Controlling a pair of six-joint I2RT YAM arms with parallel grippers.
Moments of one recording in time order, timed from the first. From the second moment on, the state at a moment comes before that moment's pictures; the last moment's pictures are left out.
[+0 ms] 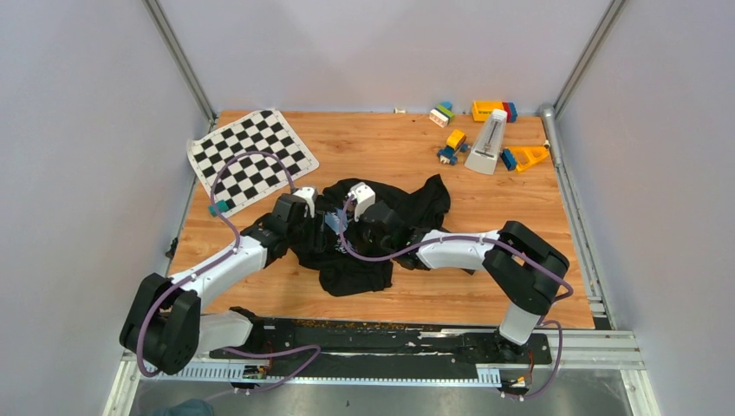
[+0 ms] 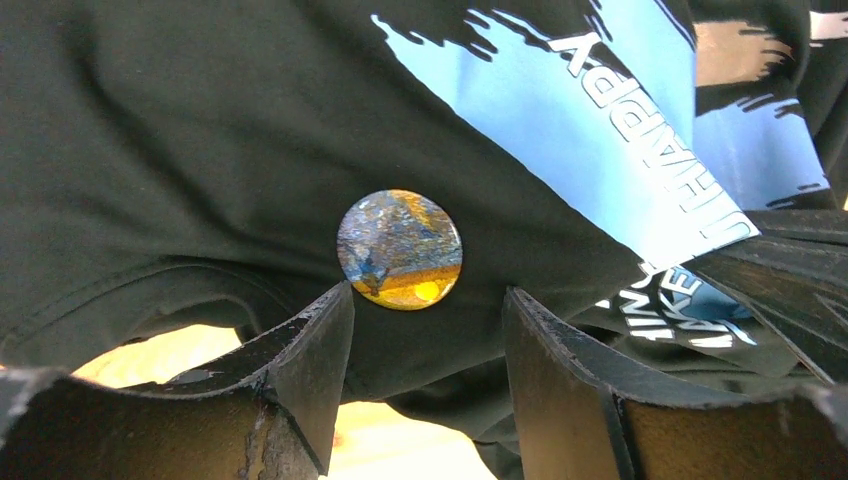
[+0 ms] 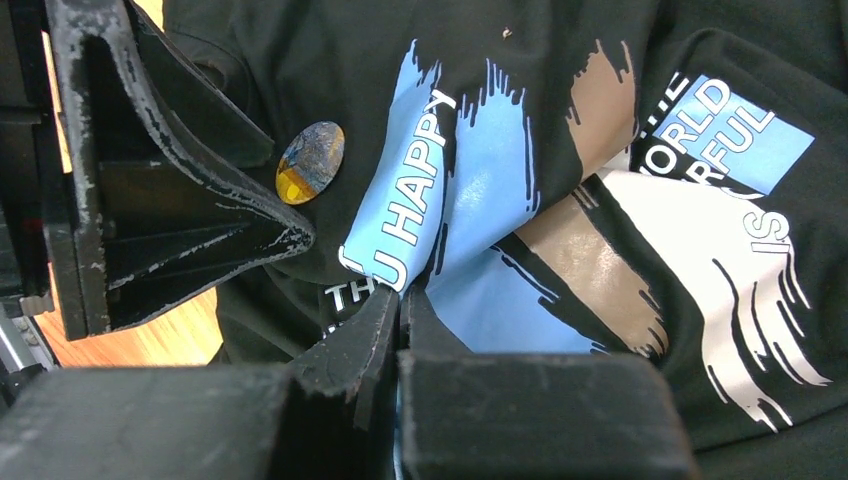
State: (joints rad) left arm -0.47 1.21 0.60 -0.25 0.01 -0.32; right arm 0.96 1.73 0.91 0.34 0.07 0.33
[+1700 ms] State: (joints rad) left arm -0.56 1.15 0.74 -0.42 -0.05 -0.40; right arm 0.90 1.69 0.91 0.27 0.10 0.43
